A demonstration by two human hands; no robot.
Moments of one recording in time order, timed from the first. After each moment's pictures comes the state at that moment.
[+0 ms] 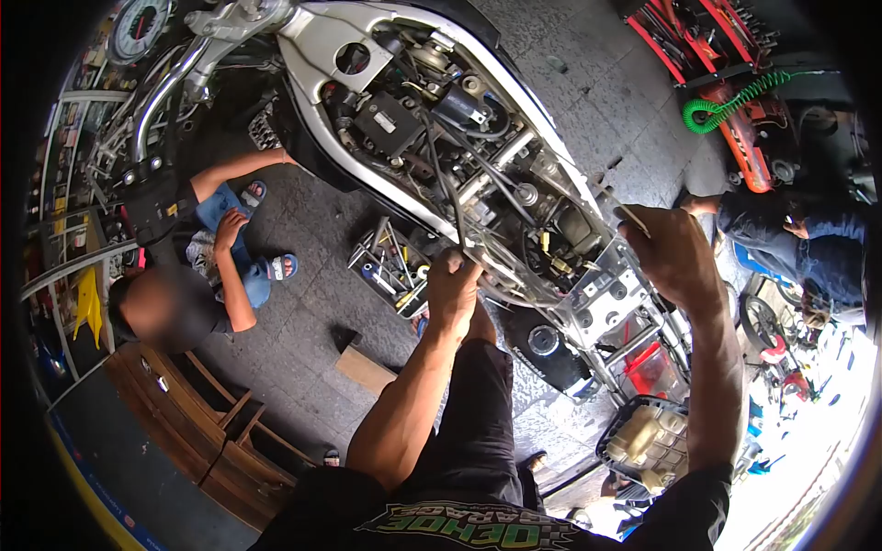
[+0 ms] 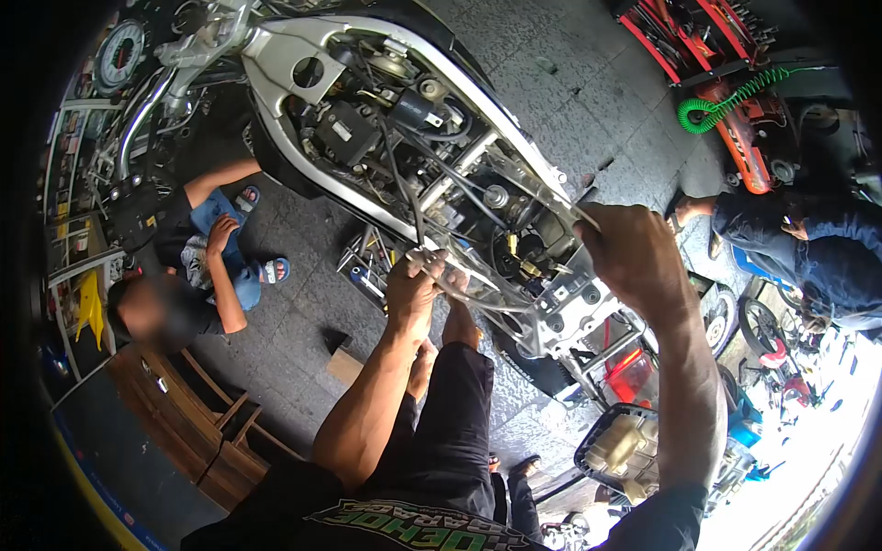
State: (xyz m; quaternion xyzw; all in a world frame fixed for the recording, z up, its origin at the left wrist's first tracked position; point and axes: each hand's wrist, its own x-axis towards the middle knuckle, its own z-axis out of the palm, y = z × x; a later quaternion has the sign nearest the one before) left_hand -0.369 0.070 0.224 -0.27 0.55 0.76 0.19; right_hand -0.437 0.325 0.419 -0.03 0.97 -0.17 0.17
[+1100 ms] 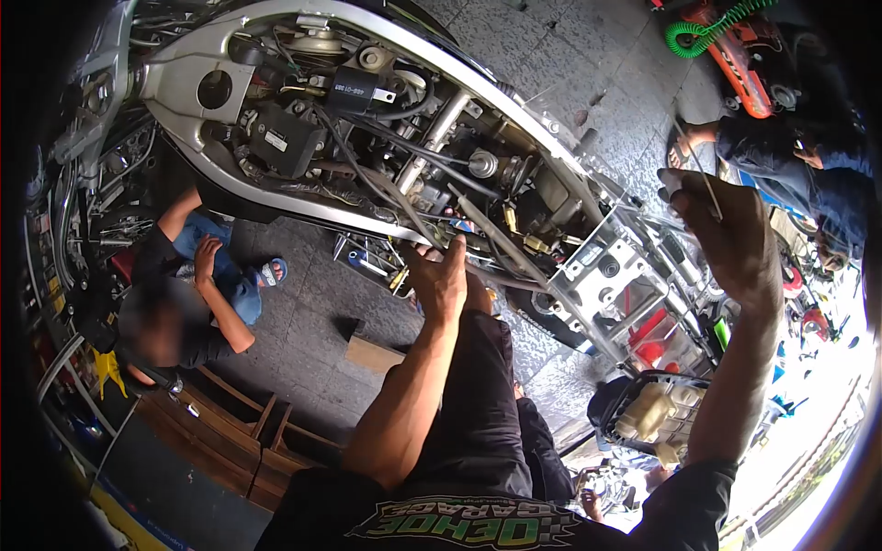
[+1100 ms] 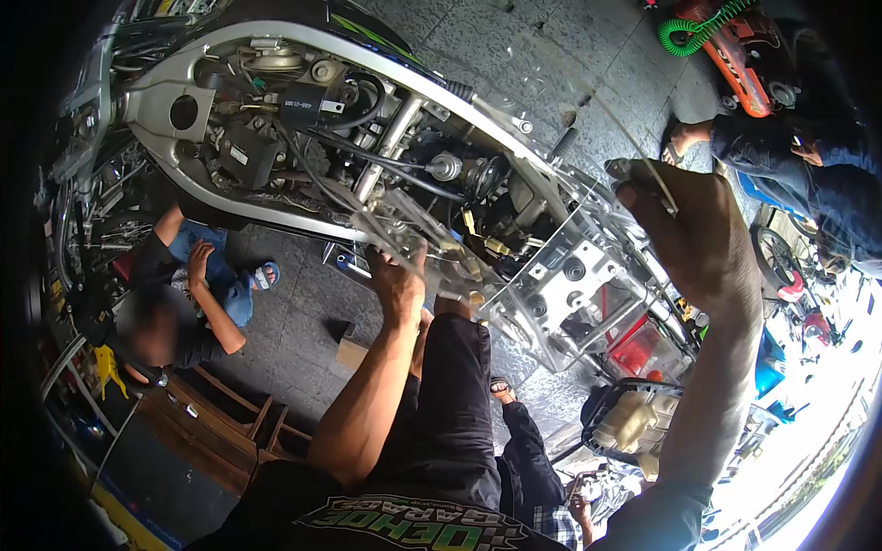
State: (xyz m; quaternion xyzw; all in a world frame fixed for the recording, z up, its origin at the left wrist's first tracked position) left_hand -0.359 0.110 0.177 -0.24 0.81 0.53 0.08; right_hand -0.425 0.405 0.418 0.10 0.94 -0.29 0.16
